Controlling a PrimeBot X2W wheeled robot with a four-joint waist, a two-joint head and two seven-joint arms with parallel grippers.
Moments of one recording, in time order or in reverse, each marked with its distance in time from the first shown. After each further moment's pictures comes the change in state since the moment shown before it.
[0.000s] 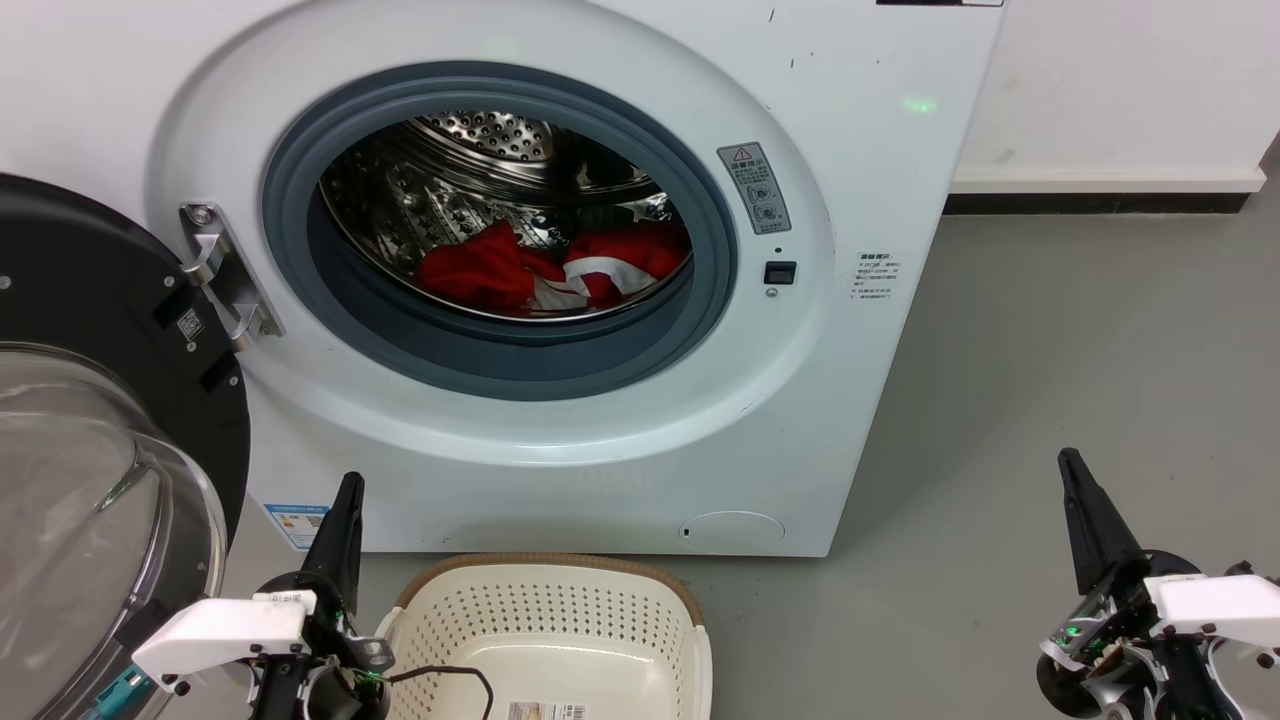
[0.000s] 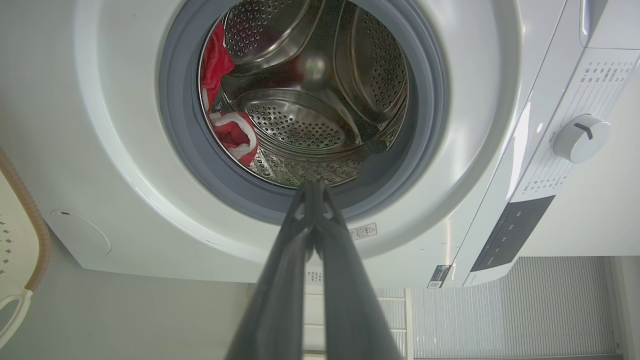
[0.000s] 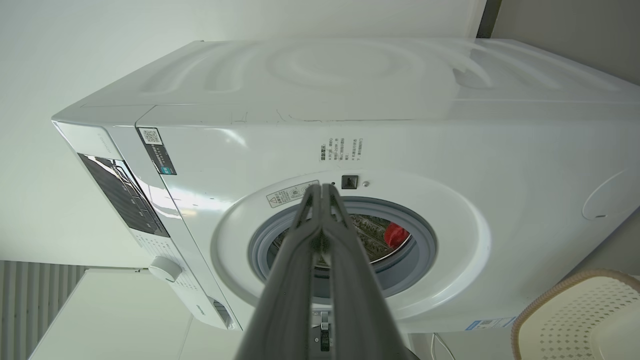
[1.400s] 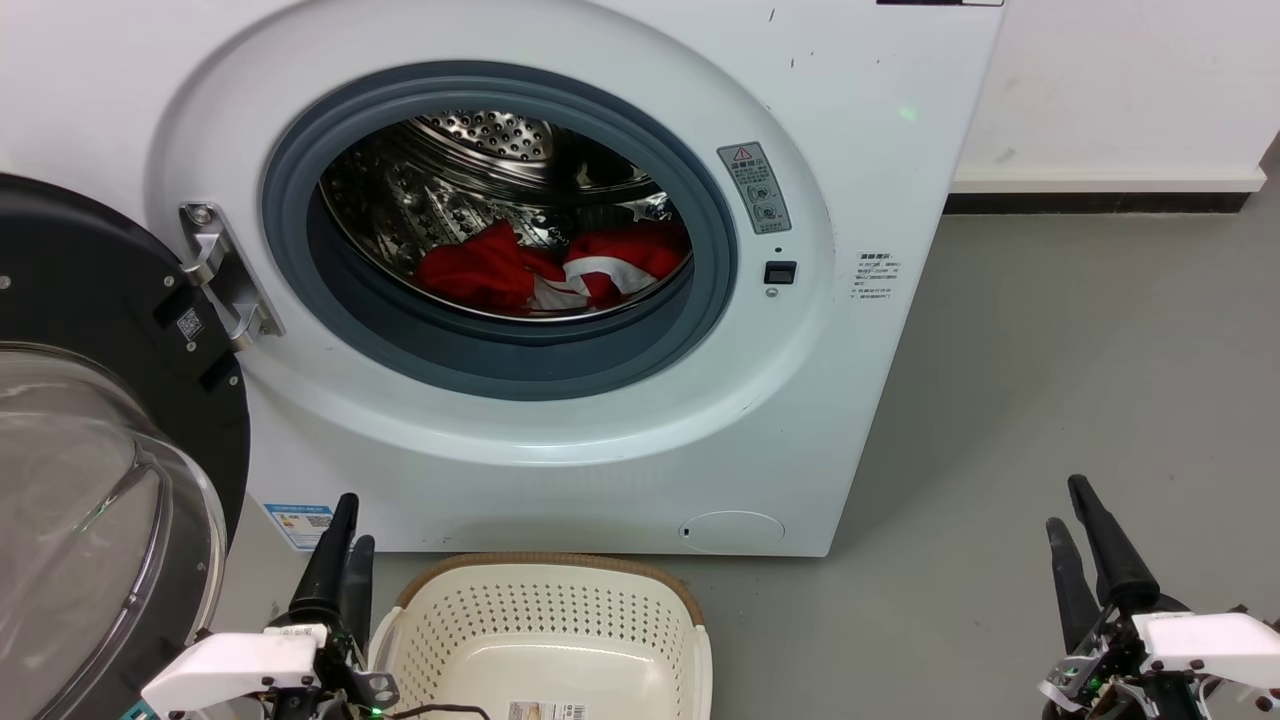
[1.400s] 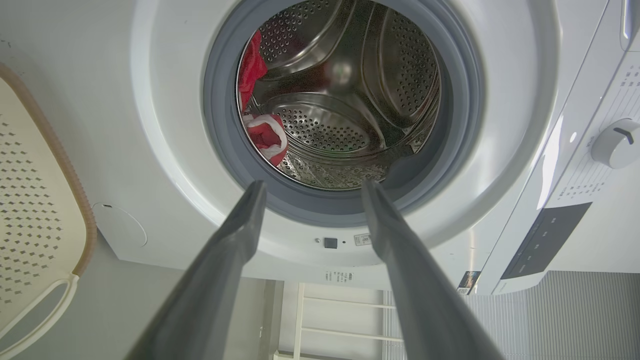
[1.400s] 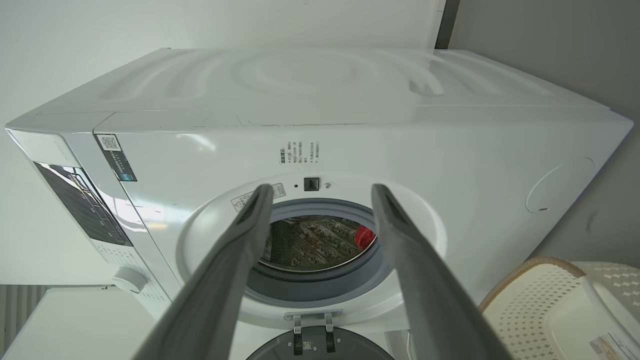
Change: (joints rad) left arm 0.045 -0.004 -0.010 0.027 0.016 0.000 -0.024; right arm 0.046 0.001 0.002 0.038 -0.021 0.000 -0.022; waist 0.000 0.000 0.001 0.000
